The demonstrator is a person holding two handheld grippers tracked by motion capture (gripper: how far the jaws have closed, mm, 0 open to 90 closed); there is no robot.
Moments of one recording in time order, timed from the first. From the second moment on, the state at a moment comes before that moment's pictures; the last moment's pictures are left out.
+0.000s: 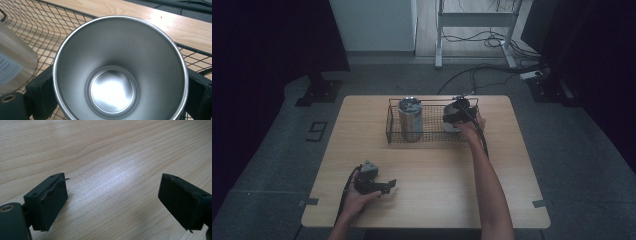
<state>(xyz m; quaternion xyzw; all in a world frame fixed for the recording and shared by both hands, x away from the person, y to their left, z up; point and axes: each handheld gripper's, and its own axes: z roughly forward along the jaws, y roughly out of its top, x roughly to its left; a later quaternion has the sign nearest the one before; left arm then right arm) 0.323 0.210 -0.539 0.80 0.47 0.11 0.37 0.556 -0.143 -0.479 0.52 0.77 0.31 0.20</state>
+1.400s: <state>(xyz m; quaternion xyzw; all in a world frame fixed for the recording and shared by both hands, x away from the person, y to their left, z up) 0.322 0.213 -0.535 0.79 0.47 0.12 0.38 0.492 -0.167 -0.440 0.50 0.72 0.42 0.23</state>
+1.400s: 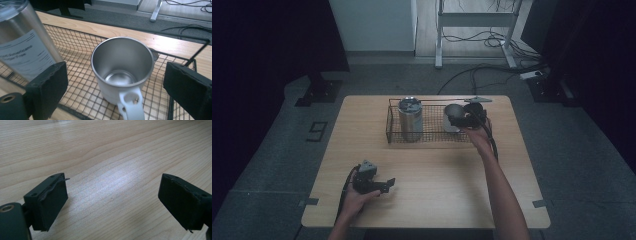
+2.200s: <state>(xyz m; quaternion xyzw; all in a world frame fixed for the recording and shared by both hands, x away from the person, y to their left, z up) 0.322 0.211 -0.538 0.79 0.47 0.12 0.37 0.396 -0.212 -0.460 0.47 0.72 0.45 0.22</state>
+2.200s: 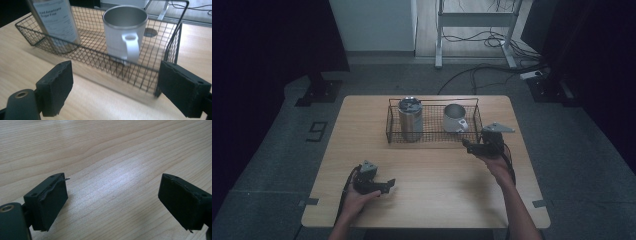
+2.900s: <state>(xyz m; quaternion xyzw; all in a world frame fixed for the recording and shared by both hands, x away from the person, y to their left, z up) 0.322 0.212 -0.540 0.79 0.48 0.12 0.37 0.339 -0.224 -0.522 0.48 0.73 0.43 0.20</state>
